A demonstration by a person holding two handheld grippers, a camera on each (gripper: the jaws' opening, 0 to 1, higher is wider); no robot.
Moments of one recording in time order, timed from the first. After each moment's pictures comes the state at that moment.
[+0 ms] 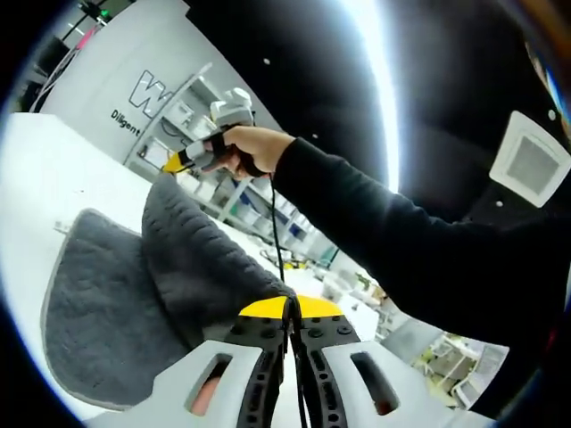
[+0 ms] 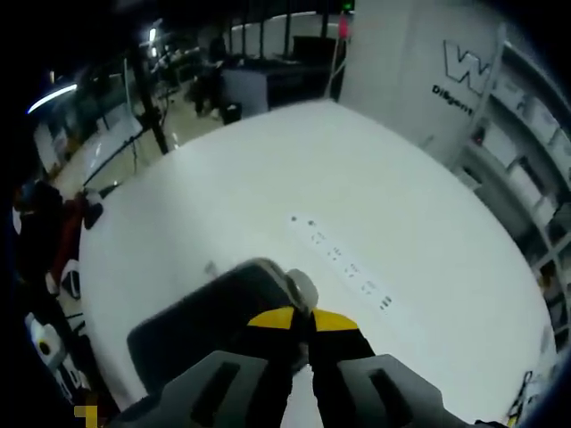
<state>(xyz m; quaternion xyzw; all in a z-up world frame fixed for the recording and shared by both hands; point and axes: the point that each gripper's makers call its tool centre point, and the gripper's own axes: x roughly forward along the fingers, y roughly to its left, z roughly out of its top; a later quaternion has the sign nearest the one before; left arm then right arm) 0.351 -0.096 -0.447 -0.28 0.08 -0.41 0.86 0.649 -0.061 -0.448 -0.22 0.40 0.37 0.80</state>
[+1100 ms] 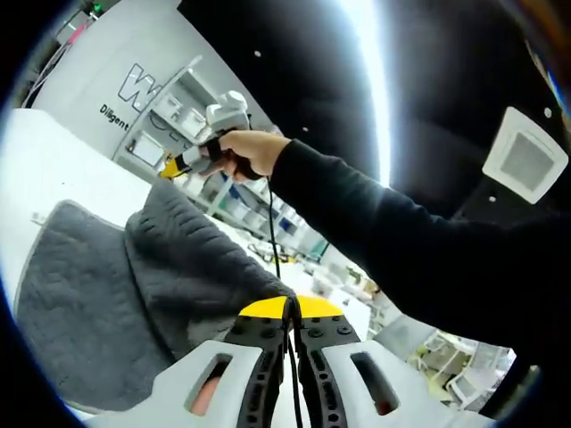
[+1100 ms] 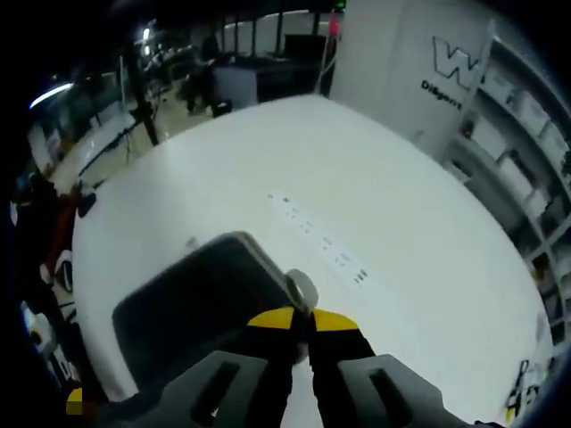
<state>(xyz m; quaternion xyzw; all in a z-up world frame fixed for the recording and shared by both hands) 0.354 -0.128 -0.449 -0.28 0.08 -0.44 0.85 0.667 -0.112 -0.457 -0.23 0.41 0.35 0.81</state>
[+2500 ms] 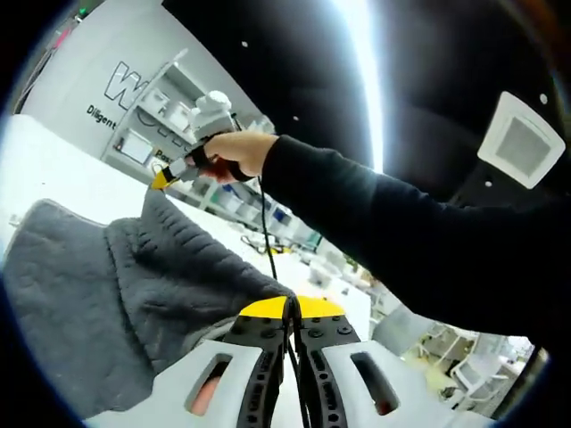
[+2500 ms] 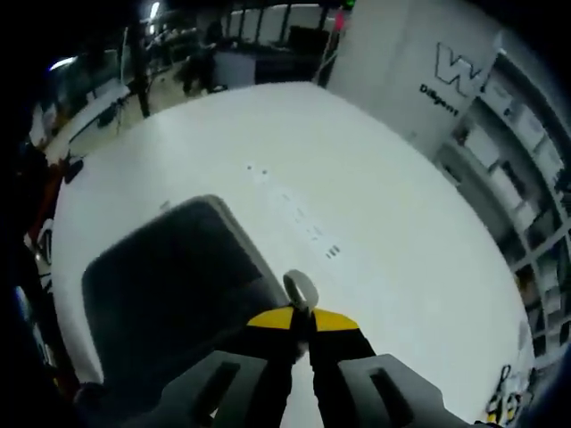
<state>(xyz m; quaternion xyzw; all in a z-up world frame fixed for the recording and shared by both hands) 0.357 -0.180 -0.453 -0.25 0.09 -0.46 0.85 0.659 -0.162 -0.475 -0.28 0.39 0.34 0.81</state>
